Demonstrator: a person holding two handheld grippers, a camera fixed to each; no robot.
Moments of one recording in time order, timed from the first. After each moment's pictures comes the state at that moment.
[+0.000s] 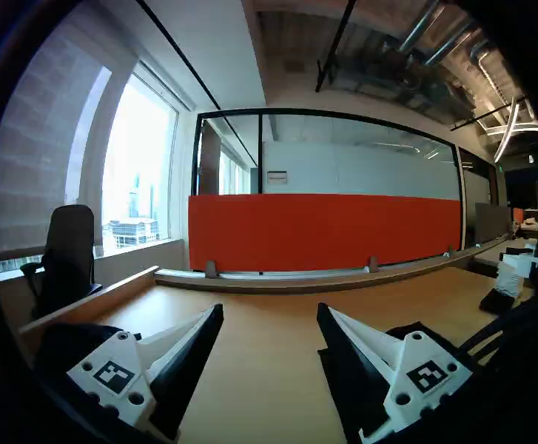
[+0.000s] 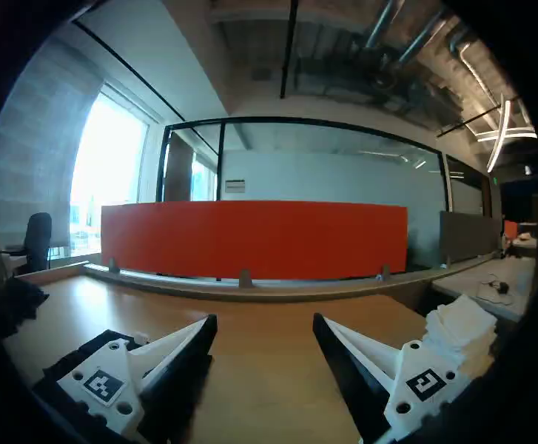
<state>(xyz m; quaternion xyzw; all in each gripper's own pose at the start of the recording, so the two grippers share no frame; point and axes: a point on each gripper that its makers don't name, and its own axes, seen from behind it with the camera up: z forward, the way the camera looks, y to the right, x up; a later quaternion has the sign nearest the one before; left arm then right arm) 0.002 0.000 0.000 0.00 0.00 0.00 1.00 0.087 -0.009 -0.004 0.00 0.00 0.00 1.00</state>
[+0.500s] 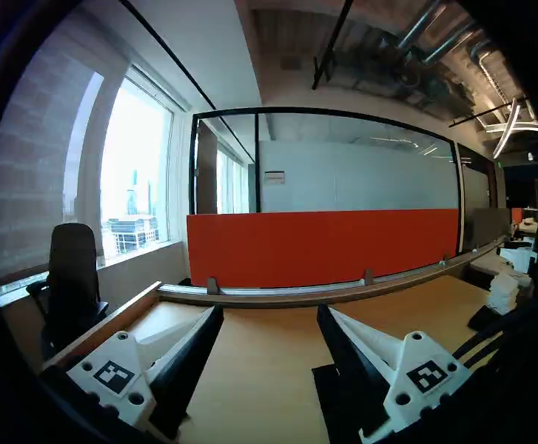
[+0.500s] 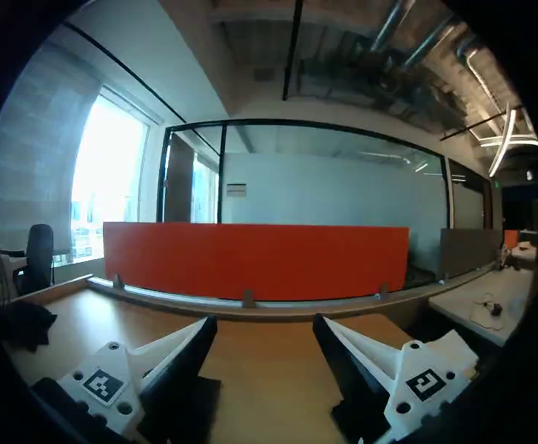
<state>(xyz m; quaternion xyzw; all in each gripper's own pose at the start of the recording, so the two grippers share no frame) 0.081 0.003 -0.007 0.00 -0.02 0.01 1.00 0.187 -0.019 -0.009 0.00 -0.01 -0.01 1.00</state>
